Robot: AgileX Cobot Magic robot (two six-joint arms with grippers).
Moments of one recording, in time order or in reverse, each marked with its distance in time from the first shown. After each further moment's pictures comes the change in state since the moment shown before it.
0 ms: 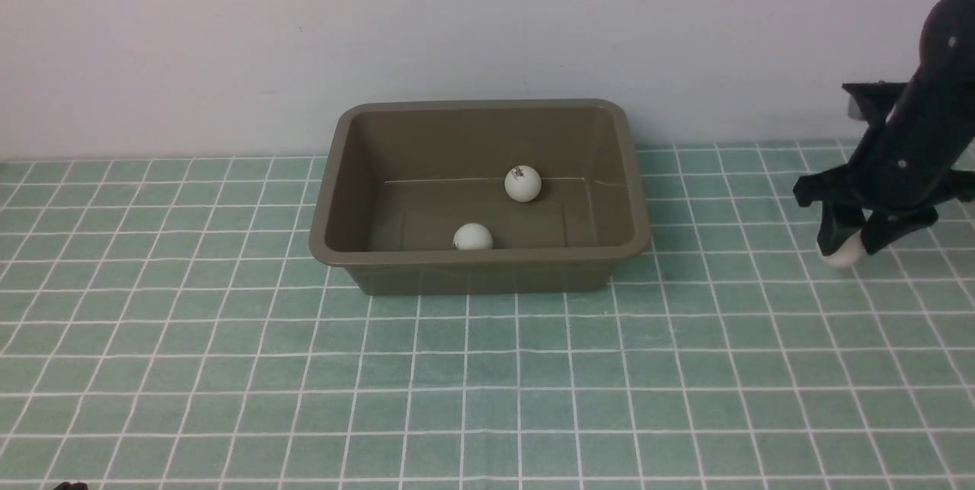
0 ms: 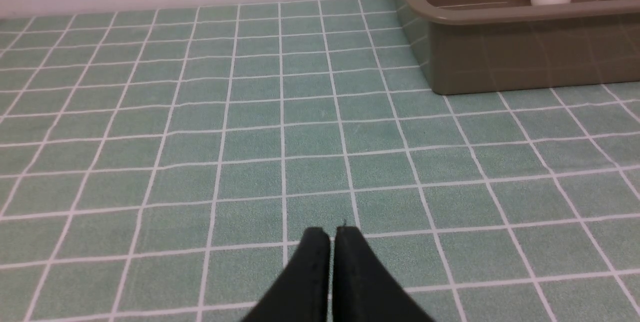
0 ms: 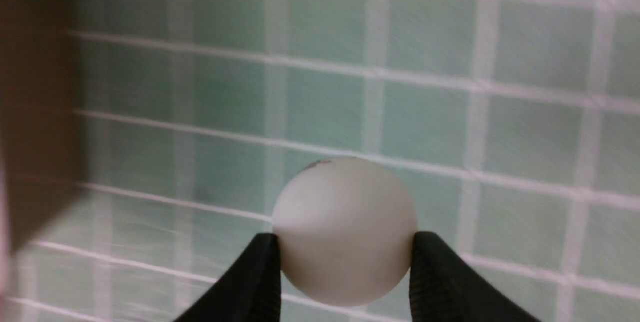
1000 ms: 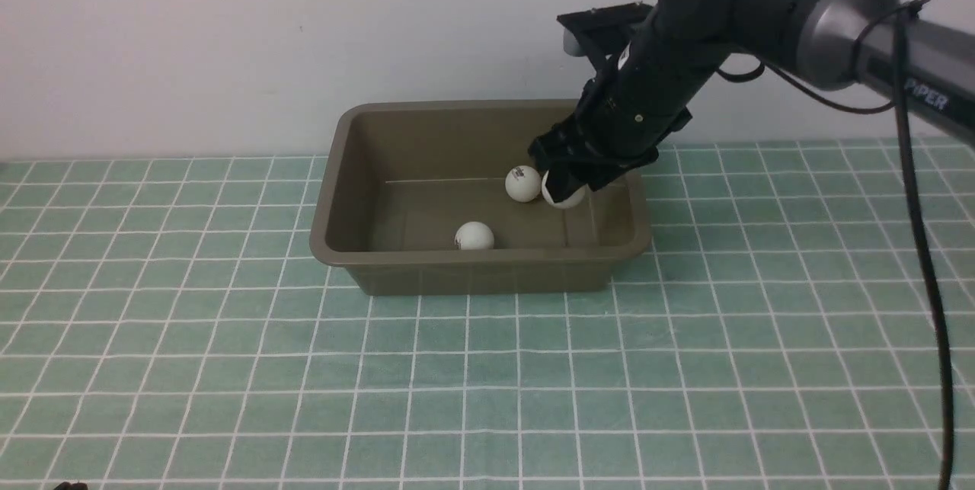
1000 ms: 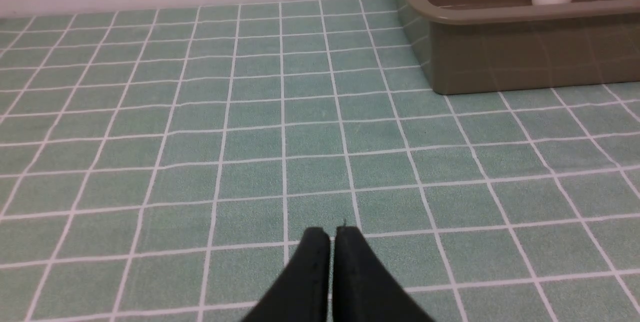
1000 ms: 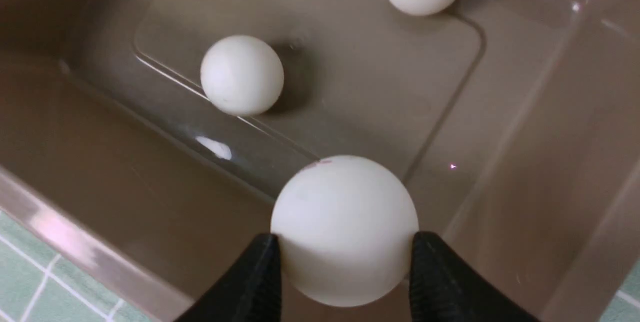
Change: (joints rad) right arm 0.376 0.062 -0.136 0.019 -0.087 -0.011; left arm 0.000 0.000 0.000 0.000 0.000 0.000
